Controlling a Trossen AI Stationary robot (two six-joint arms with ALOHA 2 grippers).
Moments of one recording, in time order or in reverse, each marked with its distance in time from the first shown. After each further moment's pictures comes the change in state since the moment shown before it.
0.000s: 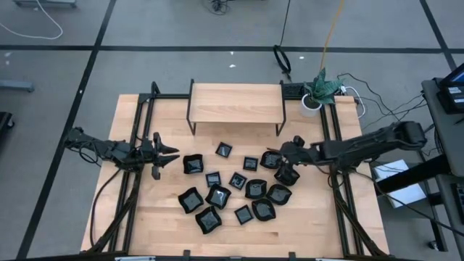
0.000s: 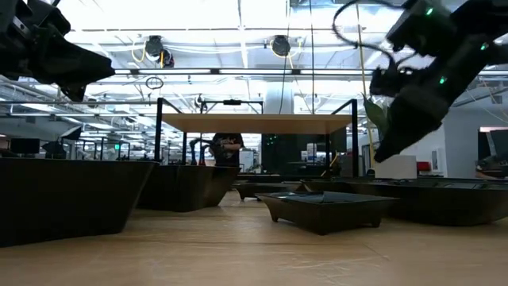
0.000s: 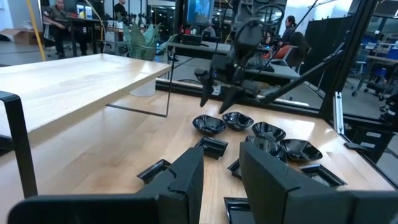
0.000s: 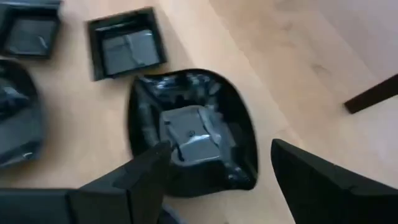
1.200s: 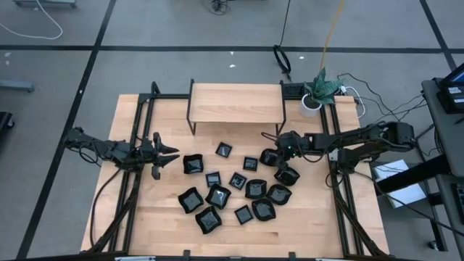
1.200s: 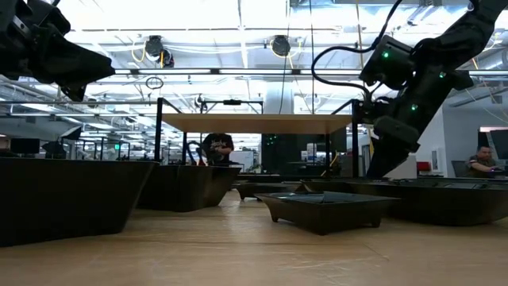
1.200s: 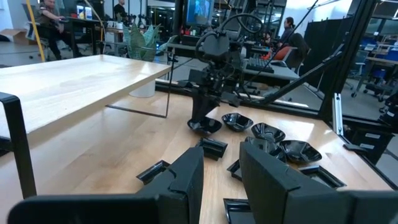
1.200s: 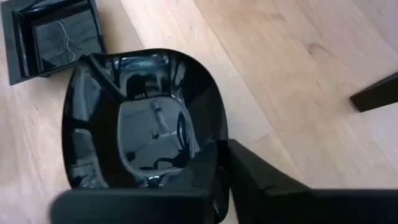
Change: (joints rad) left arm 0.000 0.000 0.000 0.002 0.000 0.000; right arm -0.242 0.165 0.001 0.113 -0.211 -0.134
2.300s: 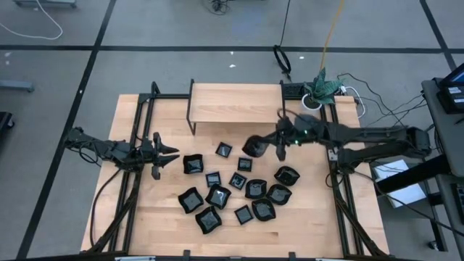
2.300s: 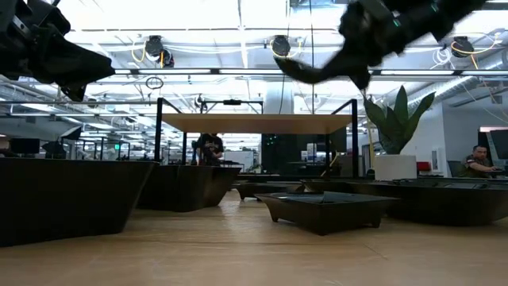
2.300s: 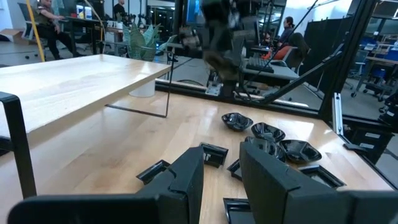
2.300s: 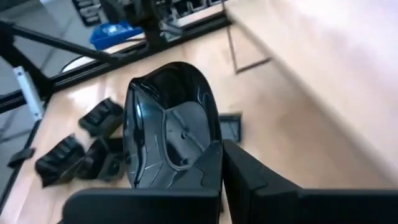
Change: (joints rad) left arm 0.000 0.000 0.000 0.001 0.000 0.000; right arm -0.014 -0.234 0.292 0.011 -0.180 -0.038
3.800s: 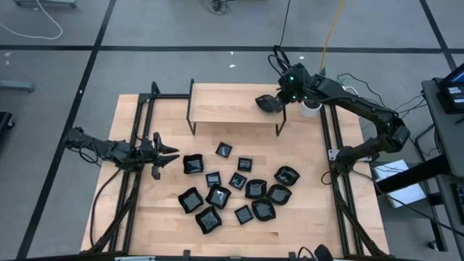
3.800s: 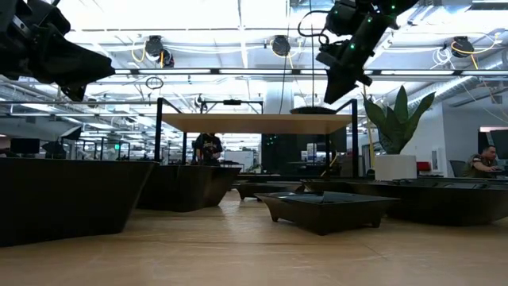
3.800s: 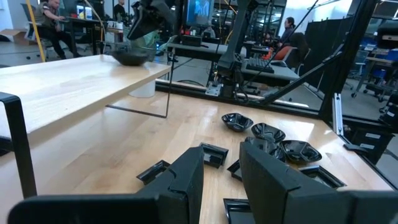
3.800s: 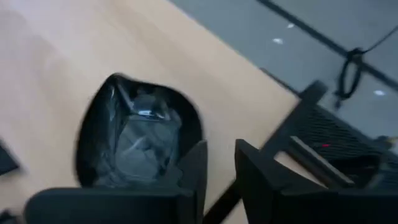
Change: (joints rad) left arm 0.000 0.000 0.000 0.000 0.000 0.000; right arm -0.487 0.314 0.504 -0.597 0.182 -0.147
